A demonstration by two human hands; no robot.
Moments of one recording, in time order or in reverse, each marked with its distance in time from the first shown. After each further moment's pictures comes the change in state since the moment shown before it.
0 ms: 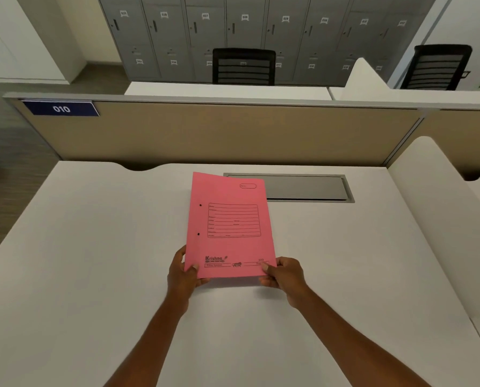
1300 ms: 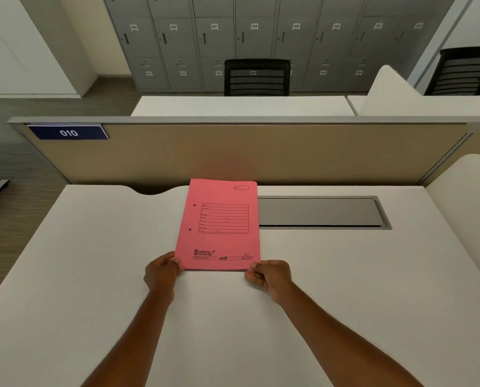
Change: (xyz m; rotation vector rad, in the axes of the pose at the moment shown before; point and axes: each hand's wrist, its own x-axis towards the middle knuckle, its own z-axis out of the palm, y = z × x) left_hand 0.160 0.037 -0.062 0.020 0.400 -0.101; right_hand 0.093 -0.063 0.115 0.284 0.012 0.188
